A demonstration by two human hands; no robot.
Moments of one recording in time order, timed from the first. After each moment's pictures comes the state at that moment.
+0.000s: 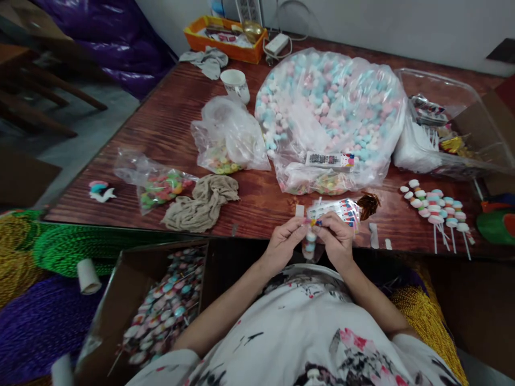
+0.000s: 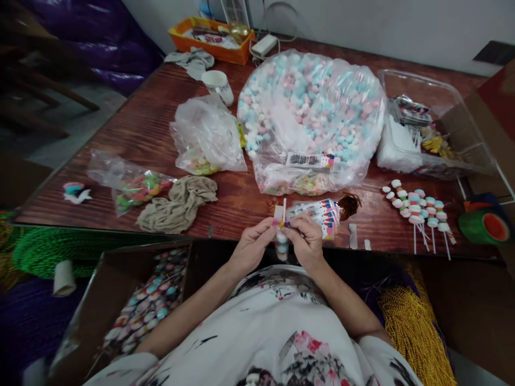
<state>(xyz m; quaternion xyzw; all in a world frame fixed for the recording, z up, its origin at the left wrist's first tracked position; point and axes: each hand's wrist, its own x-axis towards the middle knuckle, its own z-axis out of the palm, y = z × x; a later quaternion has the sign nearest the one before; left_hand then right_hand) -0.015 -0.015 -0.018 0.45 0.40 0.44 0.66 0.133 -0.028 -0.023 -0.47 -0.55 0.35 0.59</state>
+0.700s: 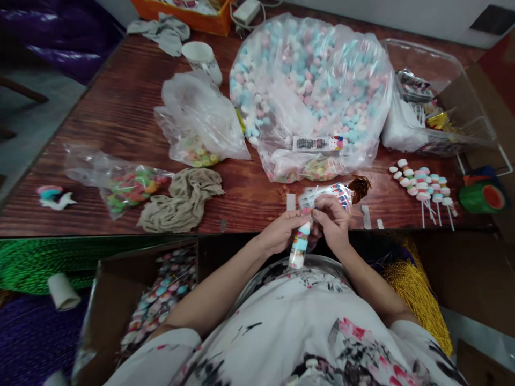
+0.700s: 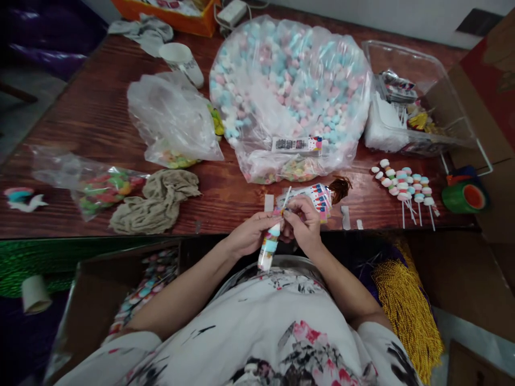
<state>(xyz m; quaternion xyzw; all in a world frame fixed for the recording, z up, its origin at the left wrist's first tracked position) -0.007 0.004 -0.020 0.28 0.30 0.21 0.89 0.145 -0.034 -0.030 -0.53 -0.56 0.26 0.58</state>
